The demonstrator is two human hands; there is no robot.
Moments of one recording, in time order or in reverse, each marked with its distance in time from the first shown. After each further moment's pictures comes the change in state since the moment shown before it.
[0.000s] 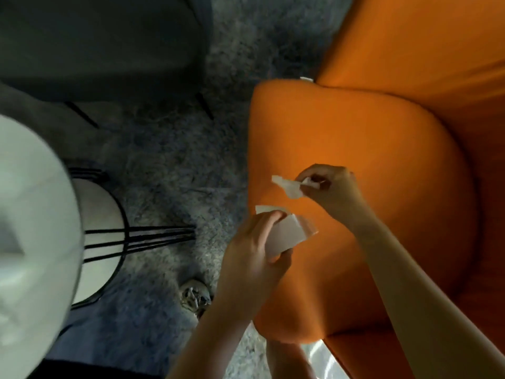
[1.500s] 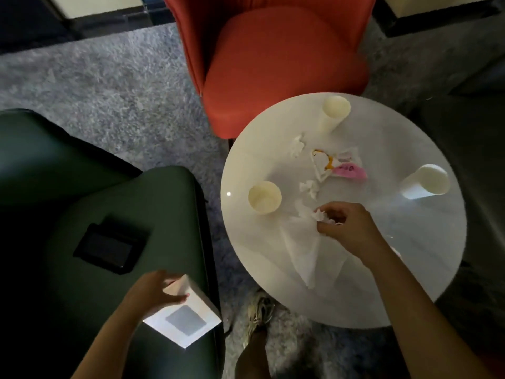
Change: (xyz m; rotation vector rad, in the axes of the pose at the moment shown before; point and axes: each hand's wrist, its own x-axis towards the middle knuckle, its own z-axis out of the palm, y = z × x) left_hand -0.495 -0.343 -0.256 -0.333 0.314 -1.322; right_hand -0.096 -0.418 0.489 -0.350 -0.902 -0.385
